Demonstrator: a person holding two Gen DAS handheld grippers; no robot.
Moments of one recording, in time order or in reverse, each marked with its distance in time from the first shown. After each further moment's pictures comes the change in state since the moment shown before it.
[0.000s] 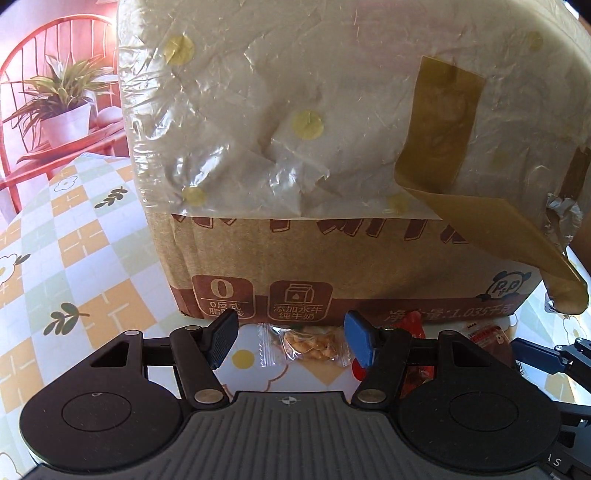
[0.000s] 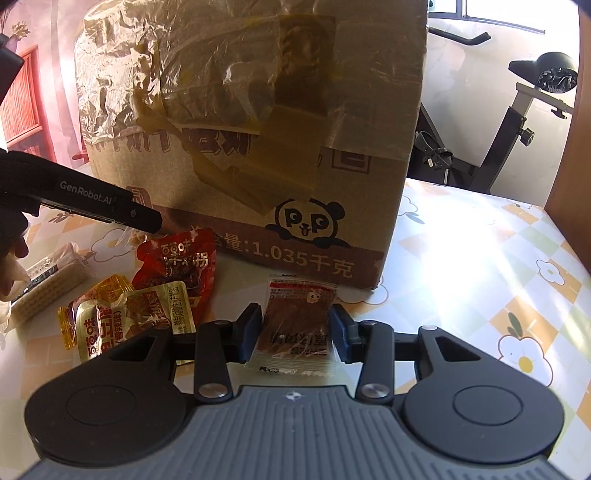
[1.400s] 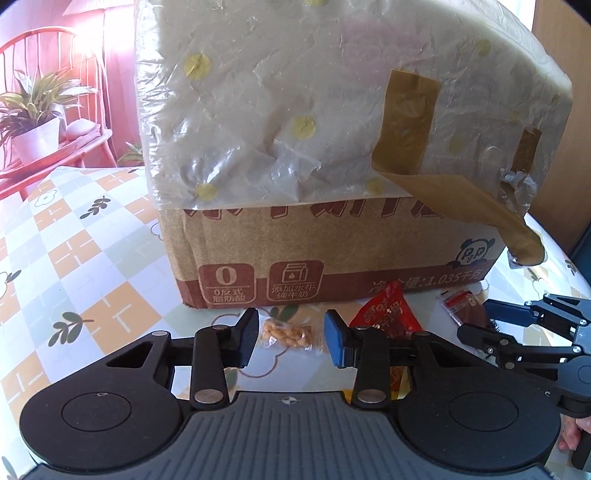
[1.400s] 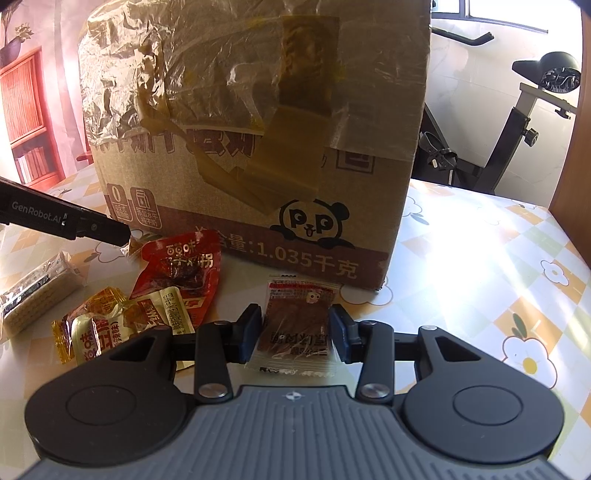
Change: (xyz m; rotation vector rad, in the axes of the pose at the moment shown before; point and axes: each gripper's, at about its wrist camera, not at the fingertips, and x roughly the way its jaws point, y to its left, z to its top) left arm -0.022 0.025 -0.009 0.094 -0.016 -0.137; right arm 0.000 0.001 0.000 -0.002 -0.002 0.014
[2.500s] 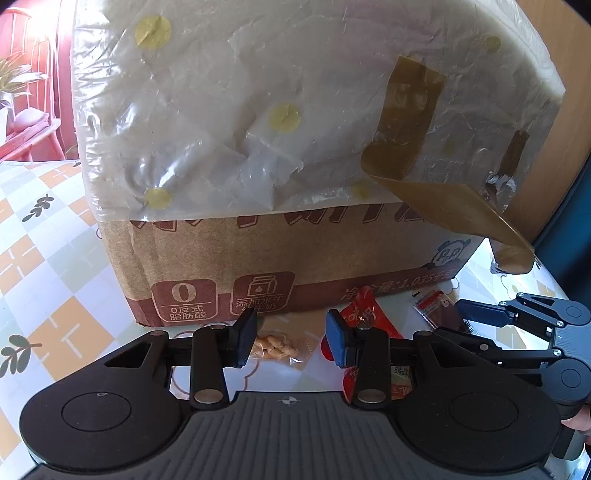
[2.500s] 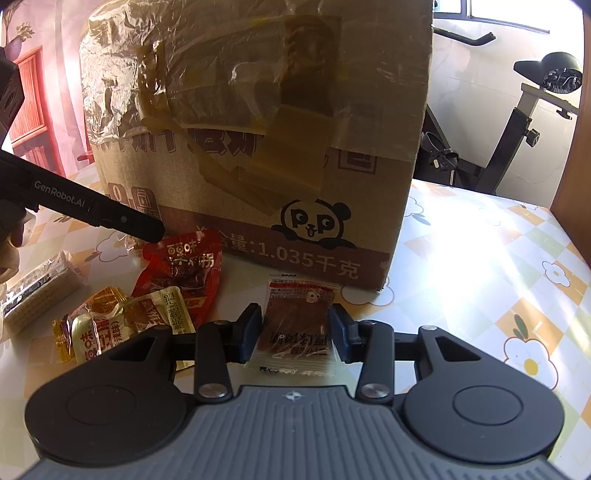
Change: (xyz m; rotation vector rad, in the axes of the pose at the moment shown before) left arm 0.027 0.005 0.003 0.022 0.046 -0.169; right arm 0.000 0.000 0.000 -0.002 0.001 0.001
